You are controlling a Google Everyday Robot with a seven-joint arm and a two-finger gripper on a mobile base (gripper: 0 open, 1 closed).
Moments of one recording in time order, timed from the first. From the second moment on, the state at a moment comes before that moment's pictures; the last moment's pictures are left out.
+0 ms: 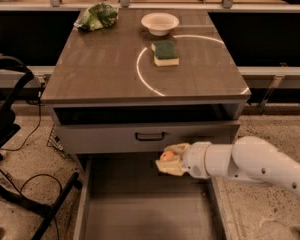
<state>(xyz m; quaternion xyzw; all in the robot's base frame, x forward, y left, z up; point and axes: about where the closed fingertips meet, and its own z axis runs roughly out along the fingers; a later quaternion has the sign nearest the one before) 0.493 -0.060 0.658 -0.39 0.79 0.27 0.39</state>
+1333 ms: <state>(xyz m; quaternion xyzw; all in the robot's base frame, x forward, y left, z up) 0.438 0.035 0.473 -0.48 0.67 0.45 0.33</state>
